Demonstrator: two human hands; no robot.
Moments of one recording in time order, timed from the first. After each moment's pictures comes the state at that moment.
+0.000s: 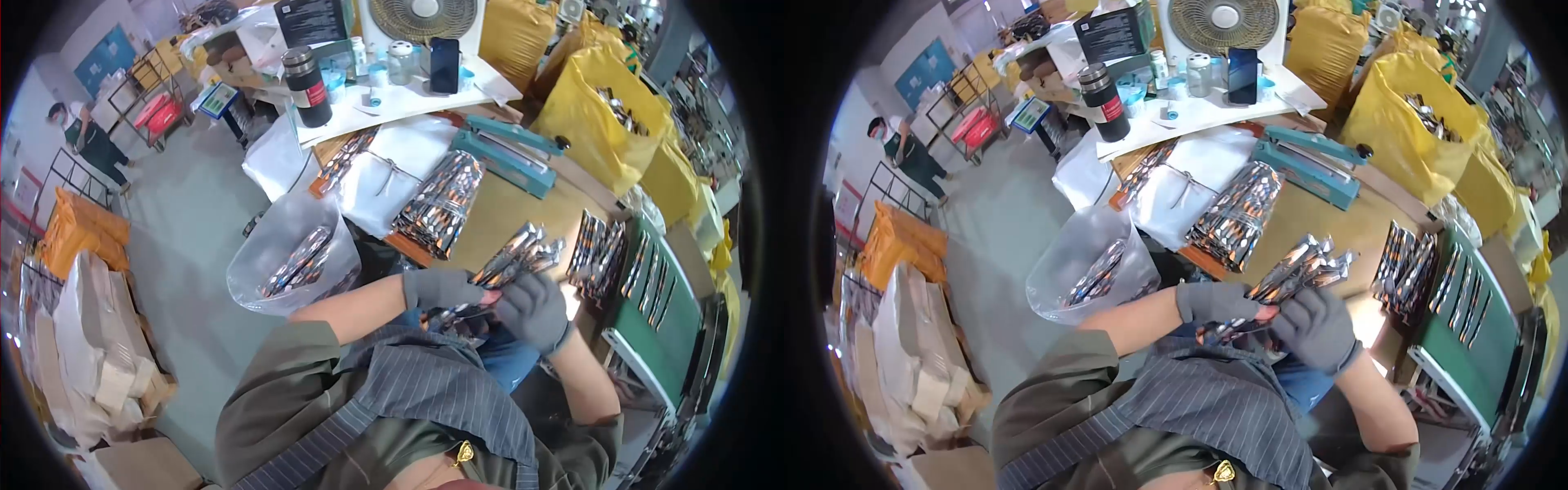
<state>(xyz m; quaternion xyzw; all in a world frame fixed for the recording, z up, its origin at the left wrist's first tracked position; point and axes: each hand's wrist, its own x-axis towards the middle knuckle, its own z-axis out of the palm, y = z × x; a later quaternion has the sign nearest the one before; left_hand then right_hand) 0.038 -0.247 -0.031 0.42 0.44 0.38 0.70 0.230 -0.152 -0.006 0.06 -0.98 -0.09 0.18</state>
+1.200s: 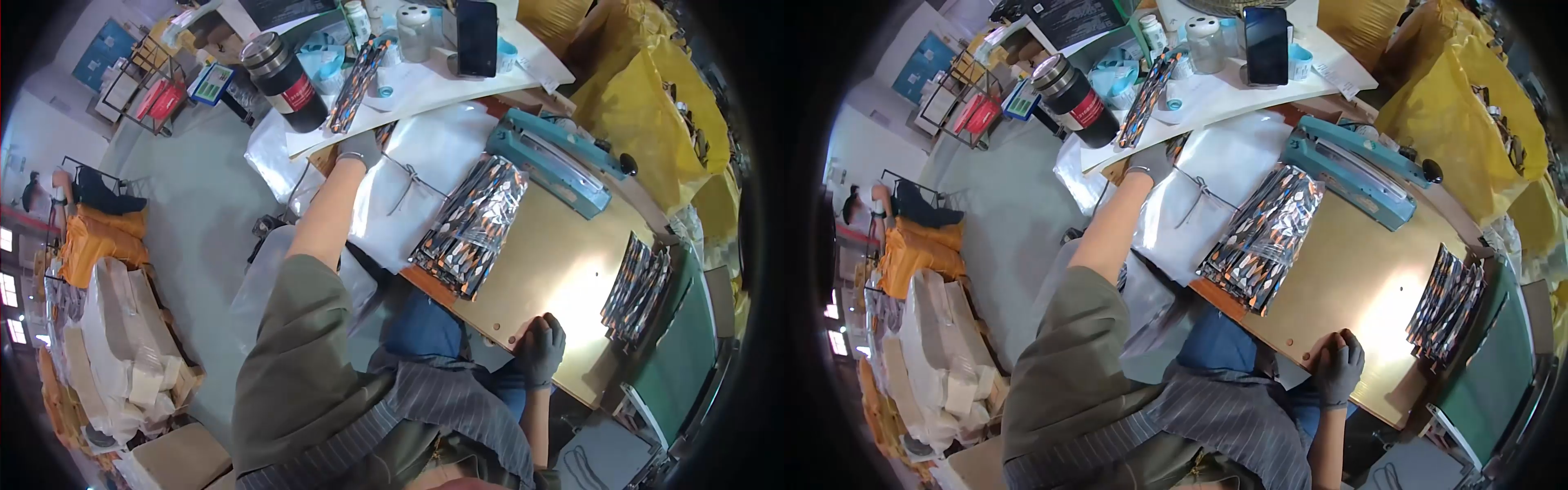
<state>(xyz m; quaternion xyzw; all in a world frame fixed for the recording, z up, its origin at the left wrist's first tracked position) -0.330 -0.098 -0.197 0.46 0.88 0.06 -0.06 0.239 -0.108 -0.209 -0.44 -0.87 0.12 0.21</state>
